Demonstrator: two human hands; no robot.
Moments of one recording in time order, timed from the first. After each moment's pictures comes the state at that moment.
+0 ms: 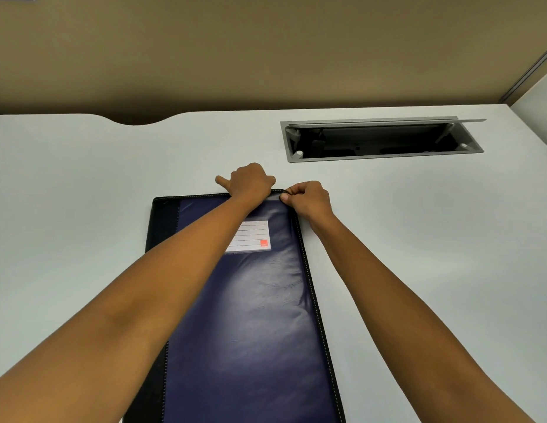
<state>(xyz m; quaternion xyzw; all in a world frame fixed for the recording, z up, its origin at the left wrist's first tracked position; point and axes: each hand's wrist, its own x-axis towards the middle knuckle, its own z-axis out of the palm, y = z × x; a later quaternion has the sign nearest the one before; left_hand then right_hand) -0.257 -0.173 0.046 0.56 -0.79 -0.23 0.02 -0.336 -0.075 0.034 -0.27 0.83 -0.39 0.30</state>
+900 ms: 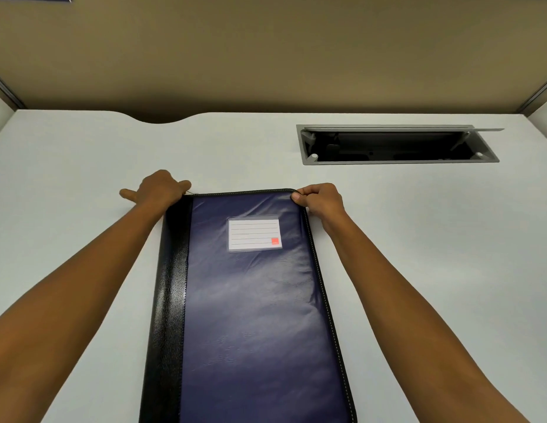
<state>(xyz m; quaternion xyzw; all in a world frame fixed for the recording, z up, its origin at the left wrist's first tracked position) -0.097 -0.249 0.042 0.68 -0.70 -0.19 0.01 -0.336 -0.078 0.033 -0.23 0.79 -0.44 0.35</state>
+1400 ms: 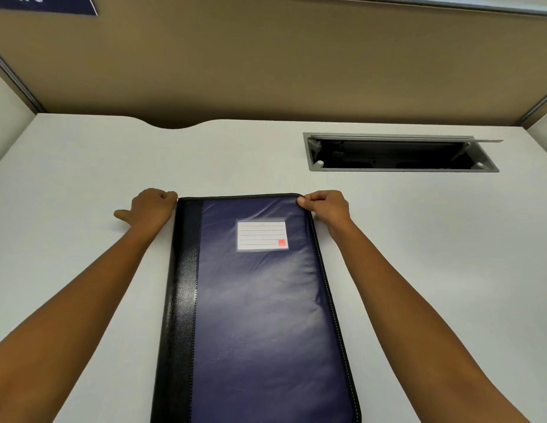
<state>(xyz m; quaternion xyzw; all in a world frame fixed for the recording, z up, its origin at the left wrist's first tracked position) -0.050 -0.227 0.035 0.70 -0.67 -0.22 0.12 -0.330 -0.073 0.034 -0.25 0.80 -0.44 0.33</state>
